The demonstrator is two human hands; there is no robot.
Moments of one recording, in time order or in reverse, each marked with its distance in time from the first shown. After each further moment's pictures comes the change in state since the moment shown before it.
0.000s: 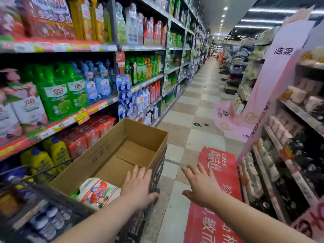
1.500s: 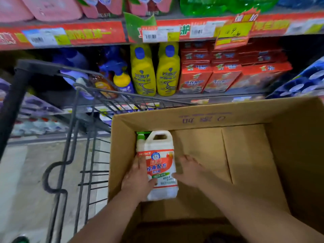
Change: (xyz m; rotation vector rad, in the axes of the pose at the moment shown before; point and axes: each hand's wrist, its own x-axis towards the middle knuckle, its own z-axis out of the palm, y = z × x) left_hand 0.130 -0.208 0.182 -0.714 -0.150 -1.411; right_hand 0.421 -0.261 0.203 -0.025 -0.815 -0.860
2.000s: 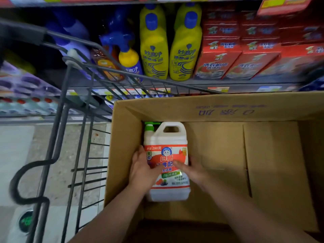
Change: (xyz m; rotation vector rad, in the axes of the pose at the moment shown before) left_hand 0.033 -0.007 0.018 -0.464 0.121 -0.187; right_hand 0.052 0.010 0.048 1.001 -0.182 0.111
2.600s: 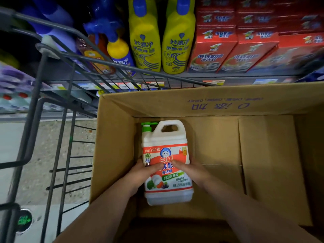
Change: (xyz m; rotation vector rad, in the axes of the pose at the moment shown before) left_hand 0.016 -0.016 0.022 -0.594 -0.460 -0.322; right_hand -0.007 0.006 -0.015 0.101 -0.051 0.081
